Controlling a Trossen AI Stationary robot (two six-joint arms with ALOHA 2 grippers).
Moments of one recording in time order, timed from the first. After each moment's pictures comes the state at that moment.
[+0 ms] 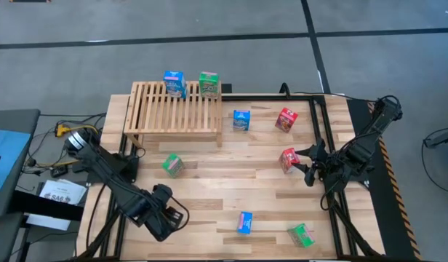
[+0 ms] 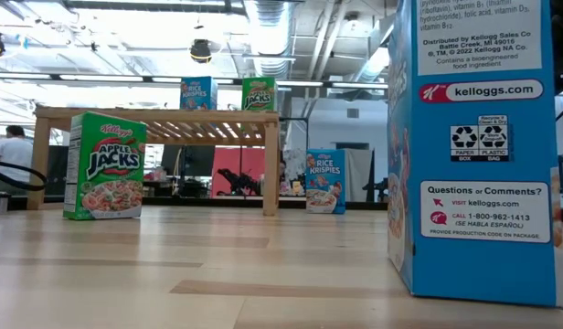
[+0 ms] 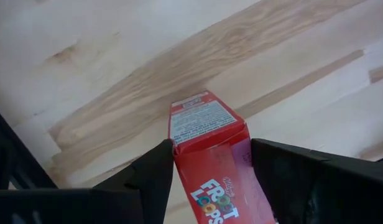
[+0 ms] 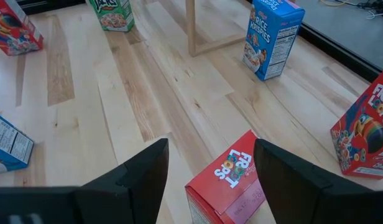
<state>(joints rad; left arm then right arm) -0.76 1.59 1.31 -1.12 -0.17 -1.89 0.82 0.63 0.54 -0.93 0.97 1.01</state>
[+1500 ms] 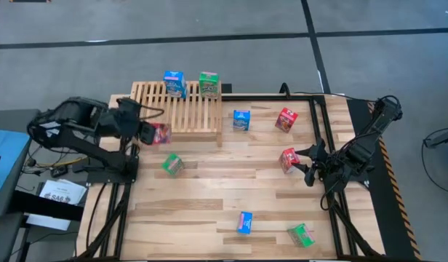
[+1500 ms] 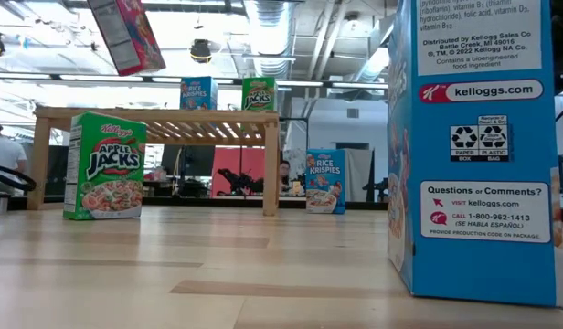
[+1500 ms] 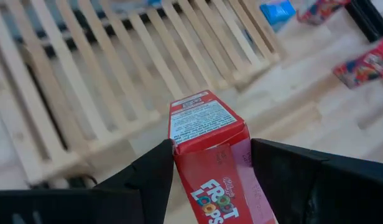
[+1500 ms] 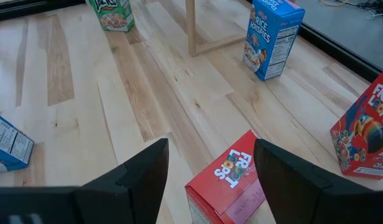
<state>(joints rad) -0.12 1.11 1.65 -1.57 -0.55 -1.10 0.82 0.63 0.54 -0.93 0.97 1.01</state>
